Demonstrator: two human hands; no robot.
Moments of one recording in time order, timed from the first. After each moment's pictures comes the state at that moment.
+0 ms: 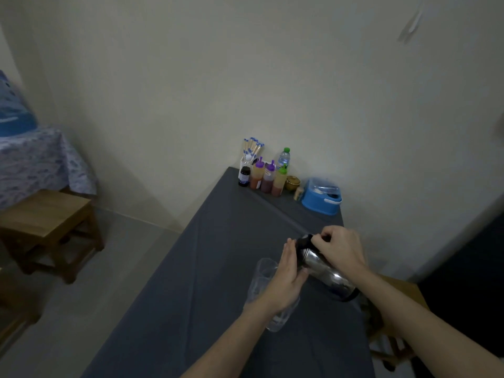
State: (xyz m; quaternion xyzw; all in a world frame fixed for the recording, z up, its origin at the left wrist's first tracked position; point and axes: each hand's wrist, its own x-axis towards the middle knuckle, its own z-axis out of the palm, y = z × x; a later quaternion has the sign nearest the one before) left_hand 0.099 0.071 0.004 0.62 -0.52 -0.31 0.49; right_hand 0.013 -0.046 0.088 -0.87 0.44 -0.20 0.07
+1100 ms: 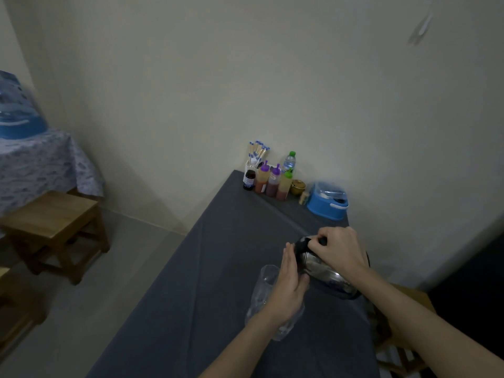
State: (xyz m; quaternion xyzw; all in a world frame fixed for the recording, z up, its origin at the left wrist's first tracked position) left_hand 0.097 0.068 -0.001 0.62 -0.48 -0.30 0.54; right_hand 0.032 -0.052 0.093 -0.92 0.34 -0.20 -0.01
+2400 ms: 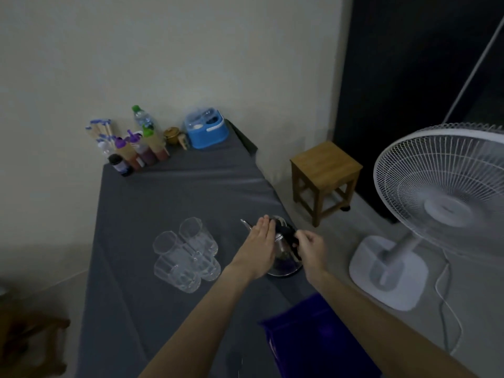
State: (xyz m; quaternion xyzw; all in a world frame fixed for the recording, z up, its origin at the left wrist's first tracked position) left_hand -0.059 0.007 -0.063 0.56 -0.82 -0.07 -0.07; right_hand -0.201 0.000 -0.109 -0.33 0.61 -0.49 0.53
